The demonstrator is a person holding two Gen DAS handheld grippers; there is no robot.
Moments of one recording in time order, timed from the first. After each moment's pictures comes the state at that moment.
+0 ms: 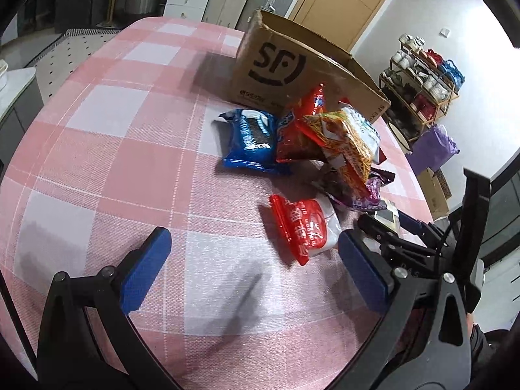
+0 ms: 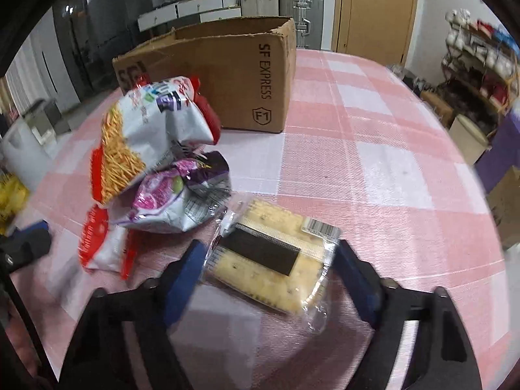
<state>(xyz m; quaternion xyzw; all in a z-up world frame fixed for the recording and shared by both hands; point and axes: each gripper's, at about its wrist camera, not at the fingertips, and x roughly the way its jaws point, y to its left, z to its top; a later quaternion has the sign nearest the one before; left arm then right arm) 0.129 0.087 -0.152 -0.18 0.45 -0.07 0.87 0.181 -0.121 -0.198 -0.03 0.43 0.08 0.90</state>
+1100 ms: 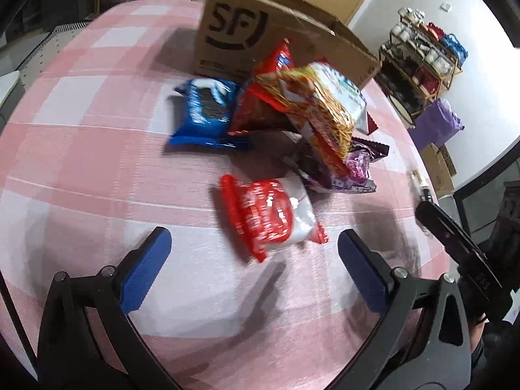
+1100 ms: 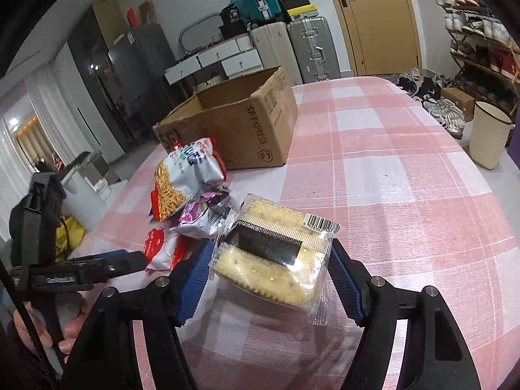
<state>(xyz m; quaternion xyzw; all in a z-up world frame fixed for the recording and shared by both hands) 0.151 0.029 -0.164 -0.15 0.50 -0.08 0.85 0.131 -0.193 -0.168 0.11 0.36 0.17 0.91</state>
